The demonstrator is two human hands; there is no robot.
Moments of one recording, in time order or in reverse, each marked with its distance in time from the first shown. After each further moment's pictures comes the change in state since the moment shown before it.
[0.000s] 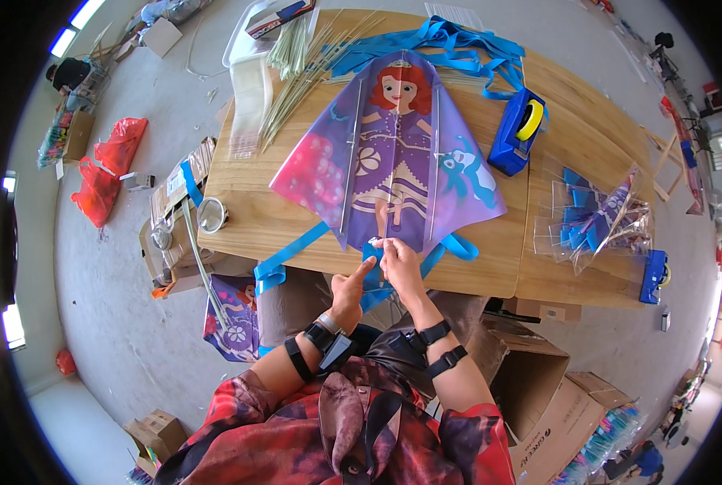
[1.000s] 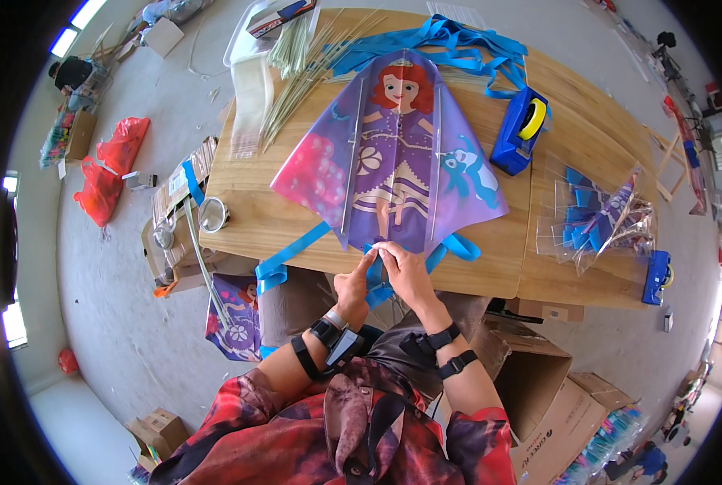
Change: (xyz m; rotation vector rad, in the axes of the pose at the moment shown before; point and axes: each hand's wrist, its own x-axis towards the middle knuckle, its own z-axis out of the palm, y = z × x) left_hand 0.015 -0.009 0.010 -0.082 0.136 -0.052; right_hand -0.012 -0.006 -0.014 -0.538 -0.010 -0.505
